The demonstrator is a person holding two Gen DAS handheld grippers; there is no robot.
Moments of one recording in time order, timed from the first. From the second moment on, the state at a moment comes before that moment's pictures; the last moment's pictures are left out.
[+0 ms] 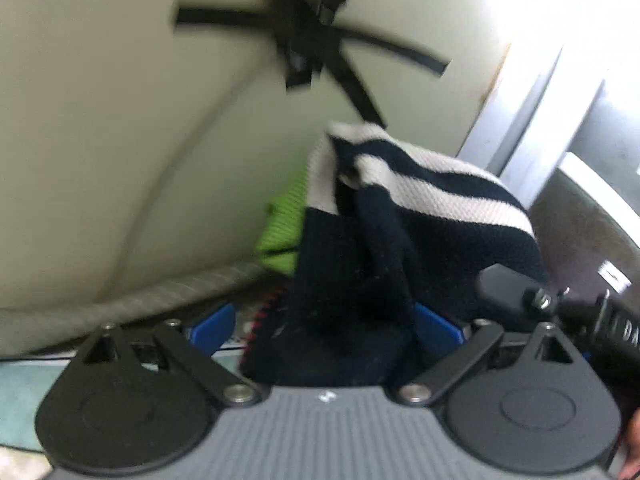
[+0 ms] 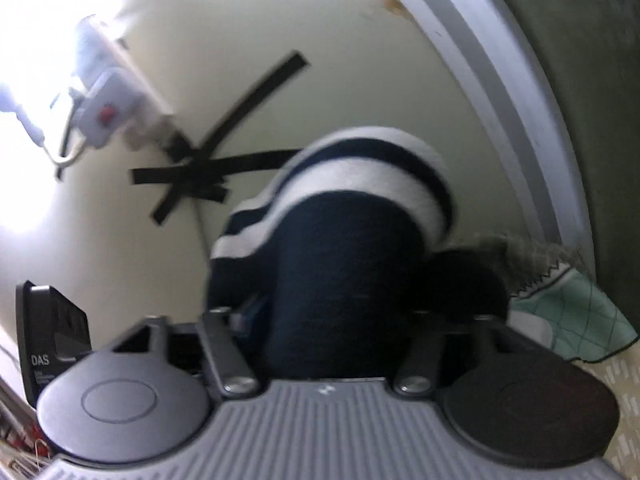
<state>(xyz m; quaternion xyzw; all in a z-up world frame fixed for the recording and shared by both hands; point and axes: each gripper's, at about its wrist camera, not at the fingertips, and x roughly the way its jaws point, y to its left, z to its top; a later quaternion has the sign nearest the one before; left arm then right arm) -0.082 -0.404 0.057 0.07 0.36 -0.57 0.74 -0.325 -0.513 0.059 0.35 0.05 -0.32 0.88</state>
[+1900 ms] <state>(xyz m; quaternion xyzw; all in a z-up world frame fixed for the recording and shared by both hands) -0.213 -0.115 -0.016 0.15 0.23 -0.46 0.84 -0.388 -0.193 -0.046 0.26 0.06 -0.46 0.84</state>
